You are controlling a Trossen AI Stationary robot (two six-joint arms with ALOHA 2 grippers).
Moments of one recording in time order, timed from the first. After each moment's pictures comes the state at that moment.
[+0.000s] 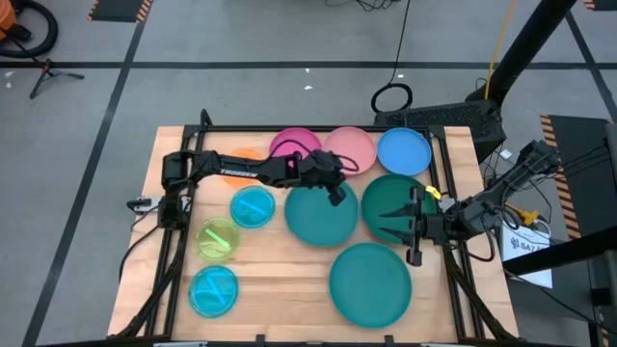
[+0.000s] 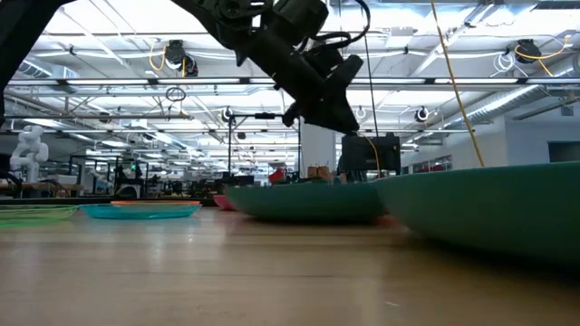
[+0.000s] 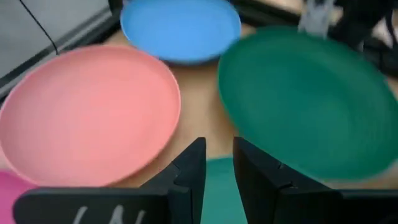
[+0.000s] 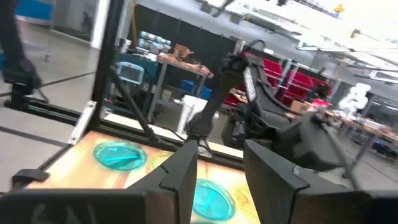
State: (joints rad) left arm 0.15 1.97 1.46 -0.12 -0.15 -0.23; right arm 0.66 0.80 0.58 0.31 0.71 -0.34
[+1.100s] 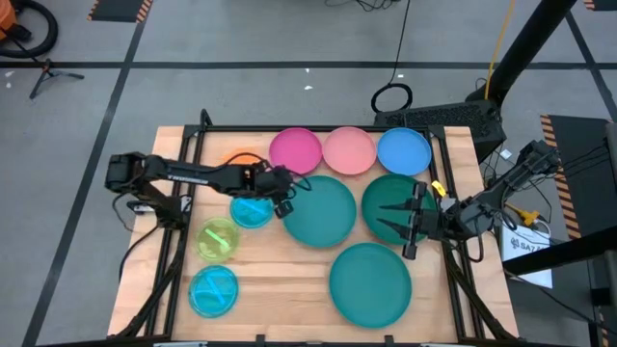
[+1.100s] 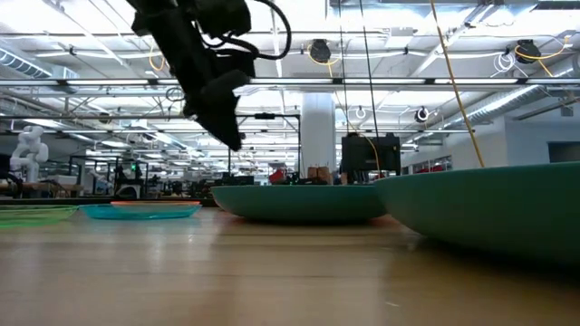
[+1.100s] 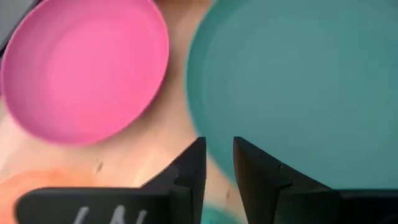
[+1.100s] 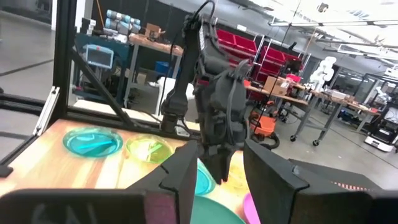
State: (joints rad) left arm 0.09 1.54 1.01 -0.48 -0.27 -0.31; right arm 0.66 0.79 0.58 0.24 0.84 -0.27
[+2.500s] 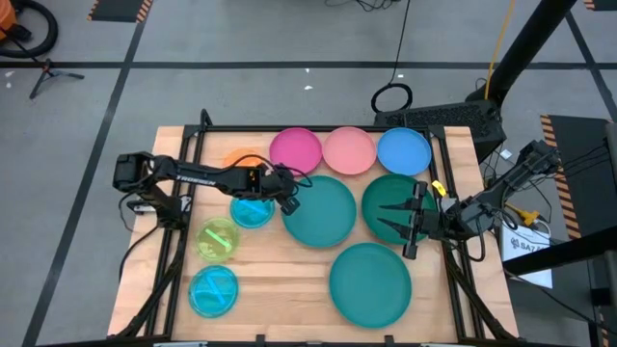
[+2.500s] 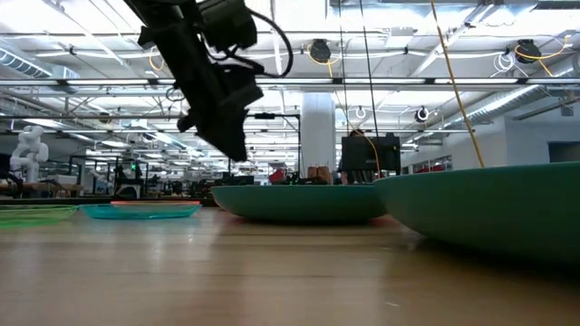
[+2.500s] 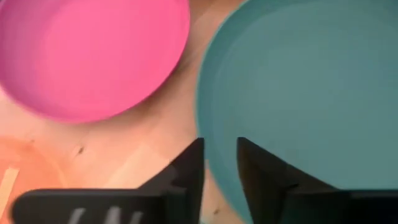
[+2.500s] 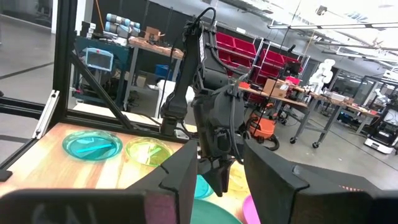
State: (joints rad) left arm 0.10 1.60 1.00 -0.43 -0.32 -0.51; right arm 0.66 0.79 0.58 0.25 0.84 -0.27
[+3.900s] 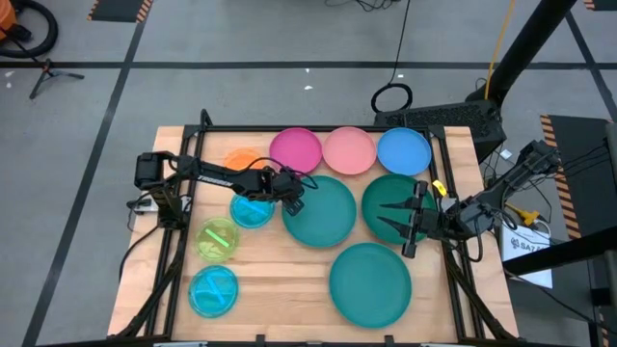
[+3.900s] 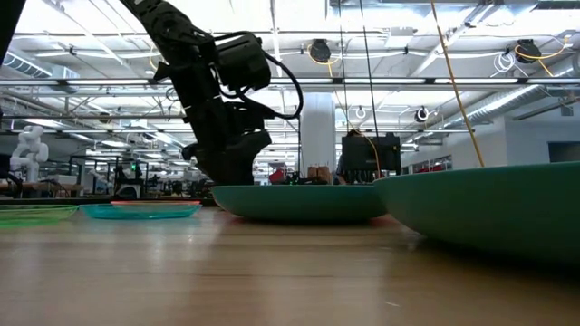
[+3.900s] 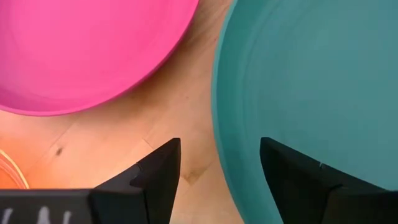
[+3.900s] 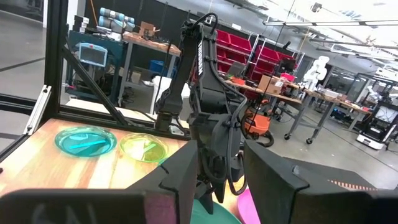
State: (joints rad) left arm 0.14 1.77 1.00 -0.35 -0.32 -0.50; right arm 0.65 0.79 0.58 0.23 0.86 -0.27
